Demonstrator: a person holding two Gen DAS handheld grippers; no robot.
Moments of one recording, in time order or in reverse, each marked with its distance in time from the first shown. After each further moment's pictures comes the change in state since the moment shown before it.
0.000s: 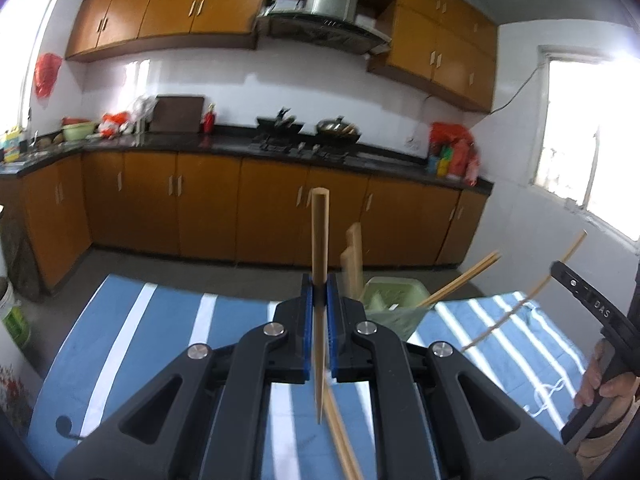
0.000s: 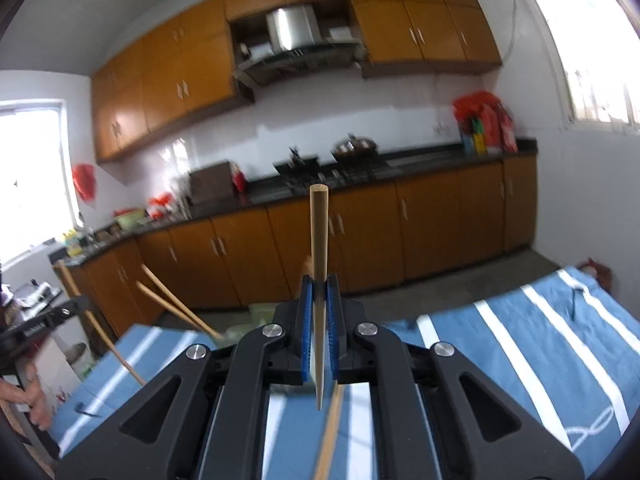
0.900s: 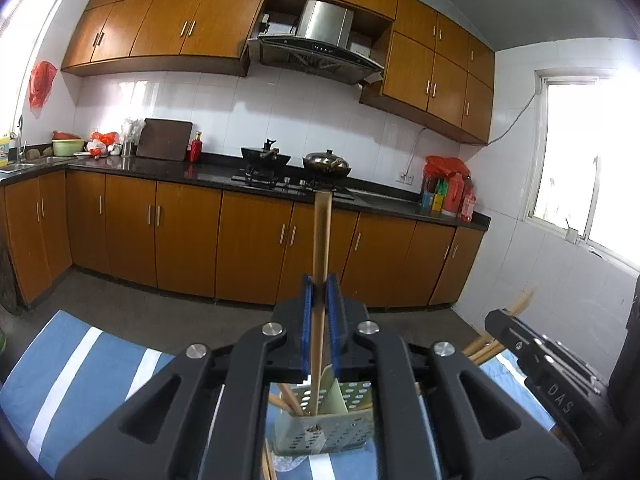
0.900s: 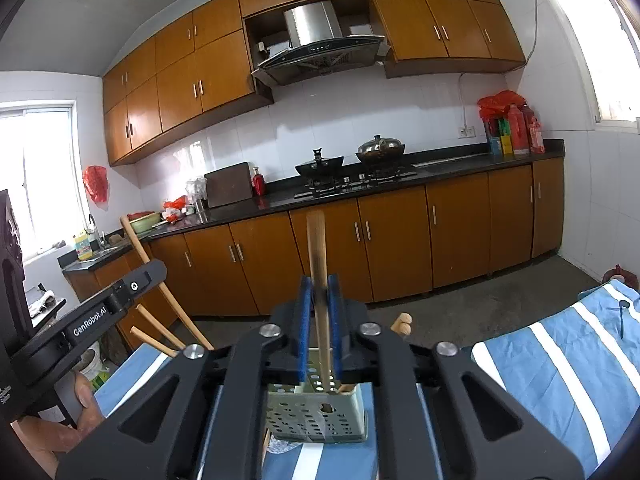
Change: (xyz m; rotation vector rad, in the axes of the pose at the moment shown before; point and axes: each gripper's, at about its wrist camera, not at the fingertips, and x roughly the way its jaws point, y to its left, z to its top) left arm 0.100 -0.050 0.031 -0.032 -0.114 -0.010; right arm 0.077 0.031 0.001 0.006 0.014 0.054
